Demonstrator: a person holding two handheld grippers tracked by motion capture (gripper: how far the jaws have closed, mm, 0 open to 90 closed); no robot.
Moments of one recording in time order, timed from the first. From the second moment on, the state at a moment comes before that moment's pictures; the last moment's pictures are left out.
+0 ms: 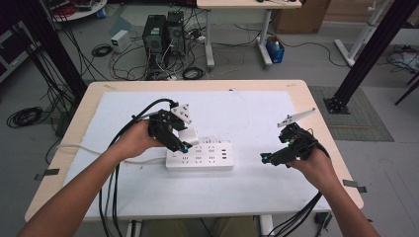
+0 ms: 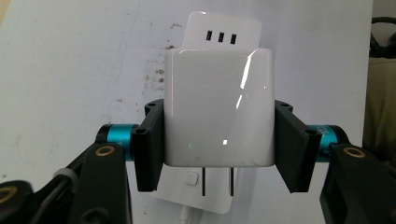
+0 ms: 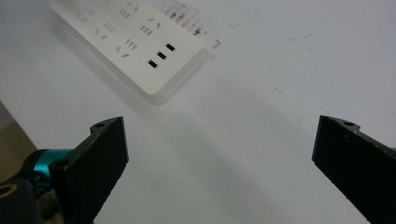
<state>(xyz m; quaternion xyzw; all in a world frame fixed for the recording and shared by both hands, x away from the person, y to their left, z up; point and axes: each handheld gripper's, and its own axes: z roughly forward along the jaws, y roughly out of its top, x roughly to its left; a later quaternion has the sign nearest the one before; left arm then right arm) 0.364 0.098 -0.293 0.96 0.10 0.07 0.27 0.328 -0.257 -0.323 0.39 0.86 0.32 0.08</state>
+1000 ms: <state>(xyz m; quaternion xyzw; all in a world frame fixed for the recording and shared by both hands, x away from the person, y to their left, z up) 0.346 0.051 -0.286 0.95 0.02 0.09 0.29 0.332 -0.232 -0.330 0.45 0.75 0.47 -0.13</state>
